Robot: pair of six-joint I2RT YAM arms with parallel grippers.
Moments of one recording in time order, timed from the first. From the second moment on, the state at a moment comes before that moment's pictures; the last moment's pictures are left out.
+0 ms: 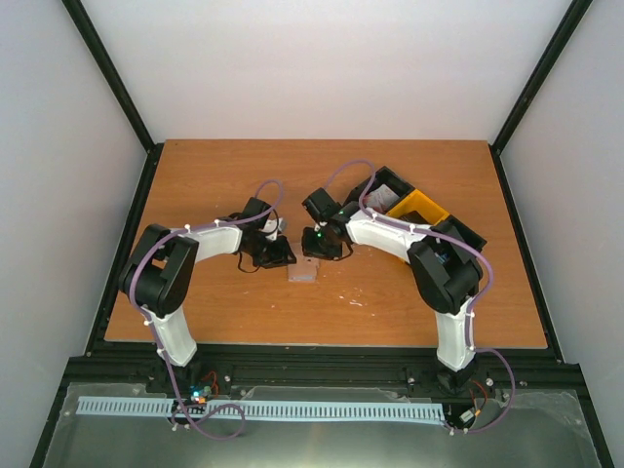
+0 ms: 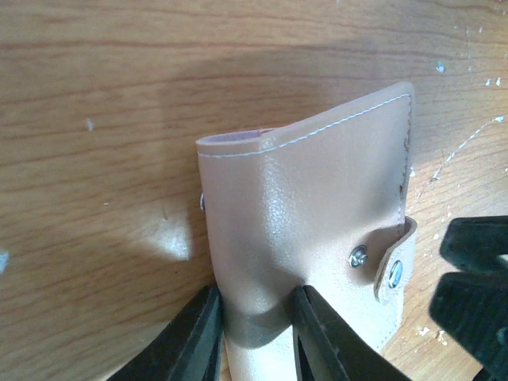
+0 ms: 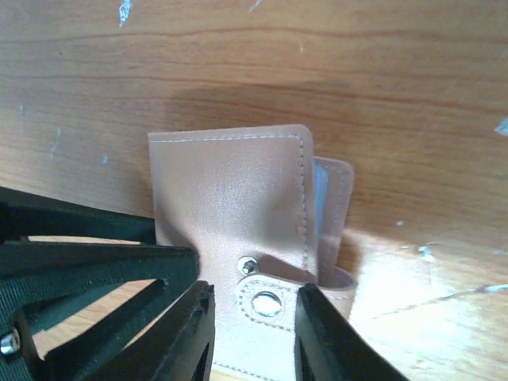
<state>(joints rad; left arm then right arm) -0.42 1.80 0.98 -0.37 0.47 -0.50 0.74 1.97 1.40 -0.58 -0.23 0.75</state>
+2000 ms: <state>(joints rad) -0.38 1.82 0.93 -0.28 0.64 -0.57 0.87 2.13 1.67 -0.86 0.09 0.73</state>
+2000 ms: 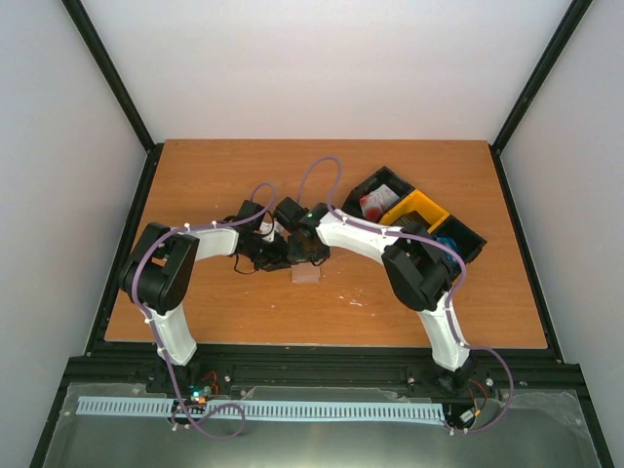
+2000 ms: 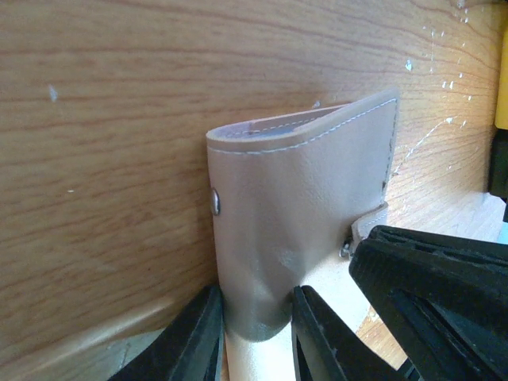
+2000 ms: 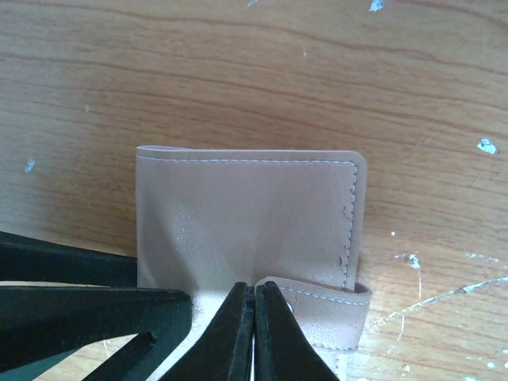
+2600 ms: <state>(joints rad) -0.38 1.82 0.93 -0.28 0.64 -0.57 0.86 2.12 1.65 -0.84 0.03 0.74</state>
